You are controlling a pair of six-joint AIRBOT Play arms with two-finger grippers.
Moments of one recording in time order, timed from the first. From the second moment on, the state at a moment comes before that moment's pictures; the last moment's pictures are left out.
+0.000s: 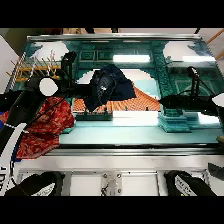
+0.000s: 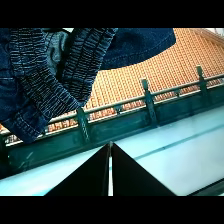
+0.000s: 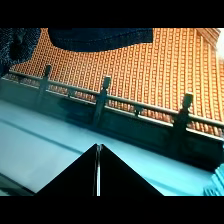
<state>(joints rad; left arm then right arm) -0.36 -1.21 1.26 1.26 -0.99 -1.69 -0.18 -1.02 0.92 -0.78 1.08 1.03</state>
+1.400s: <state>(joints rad) -0.51 -1.98 1.91 1.47 -0.79 -1.52 -0.18 -1.02 0.92 -0.78 1.08 1.03</state>
